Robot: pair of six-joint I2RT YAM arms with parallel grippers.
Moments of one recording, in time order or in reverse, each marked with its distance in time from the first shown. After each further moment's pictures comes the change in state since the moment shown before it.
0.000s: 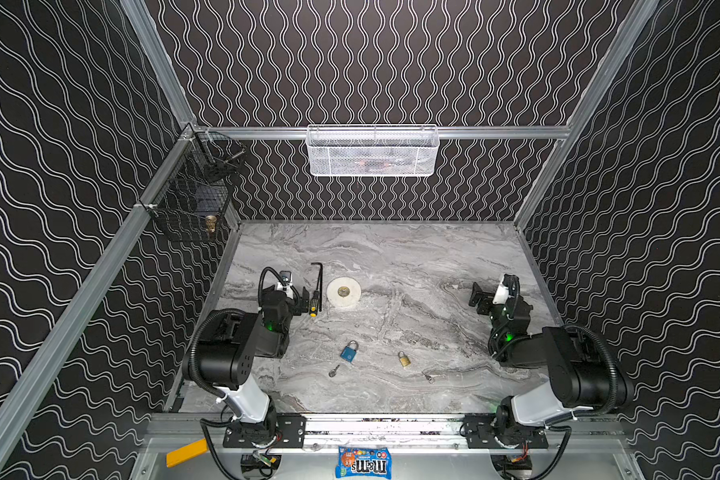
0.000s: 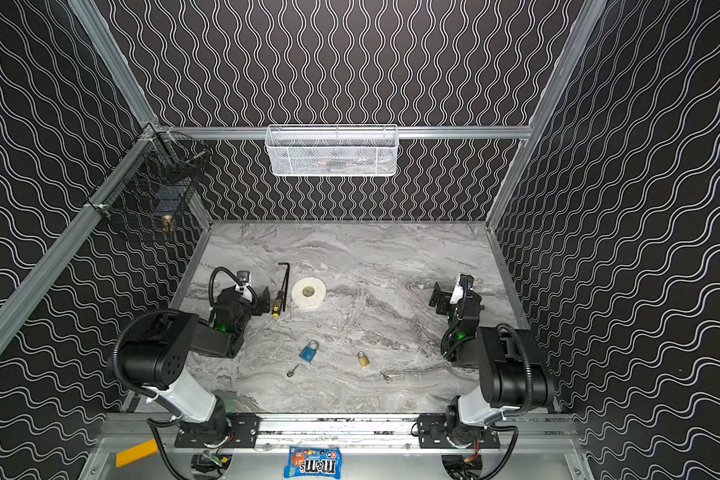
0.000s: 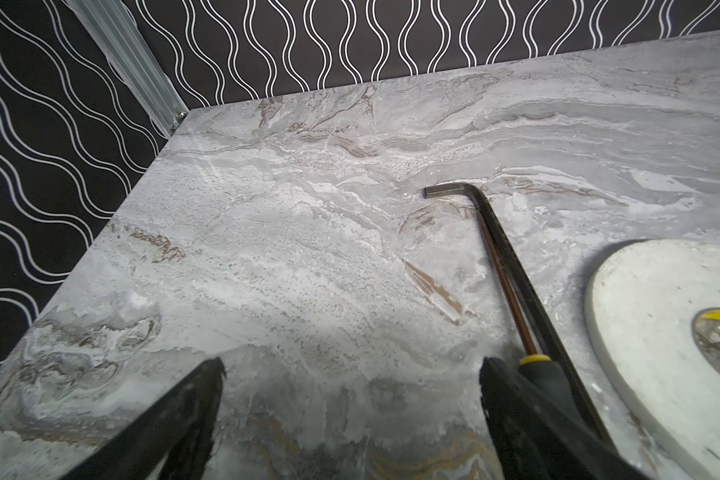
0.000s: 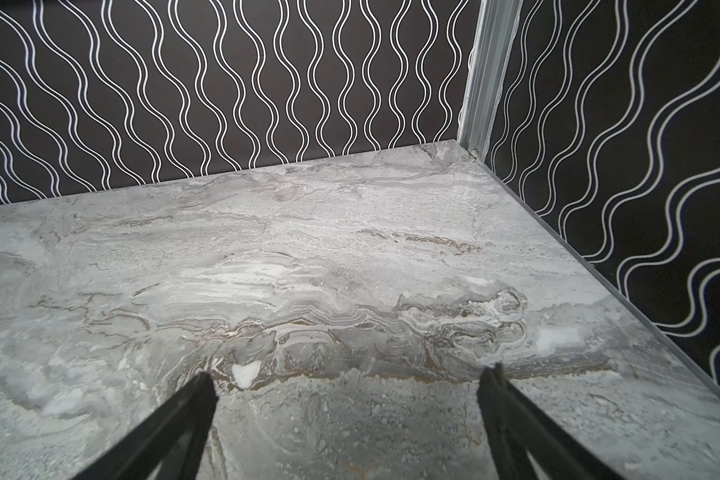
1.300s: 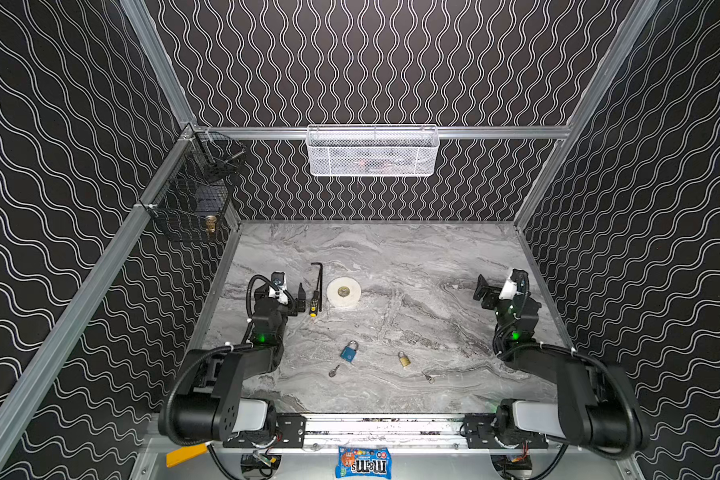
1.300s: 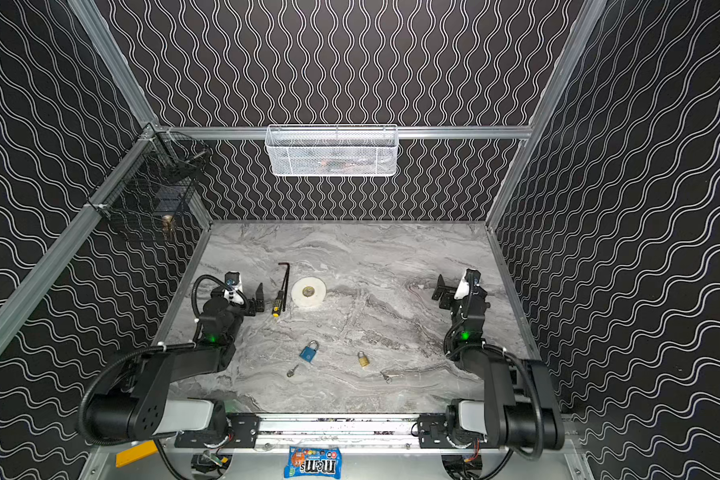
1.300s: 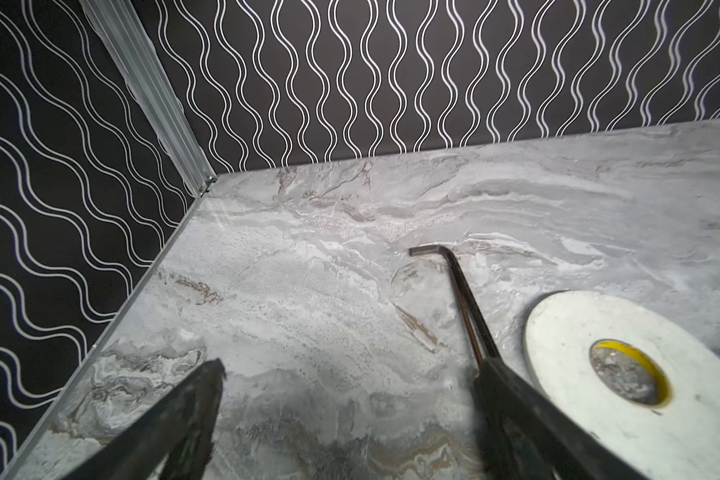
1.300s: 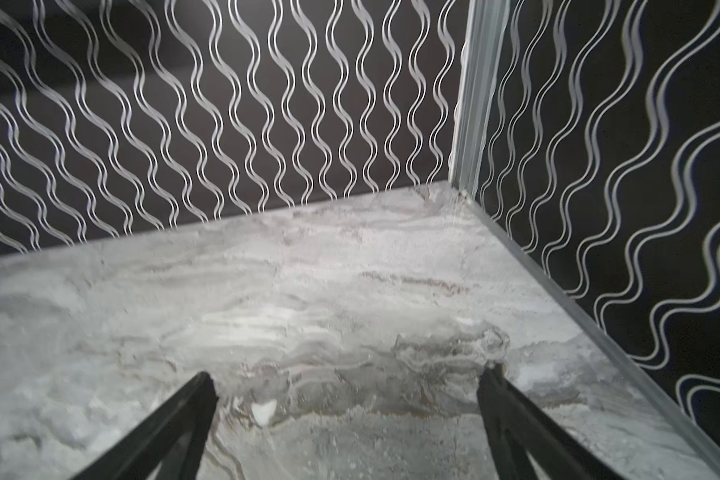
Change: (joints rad) left arm 0.001 -0.342 -0.098 -0.086 0.034 -0.003; right arm 0.000 -0.278 0.037 -0.214 0.028 0.039
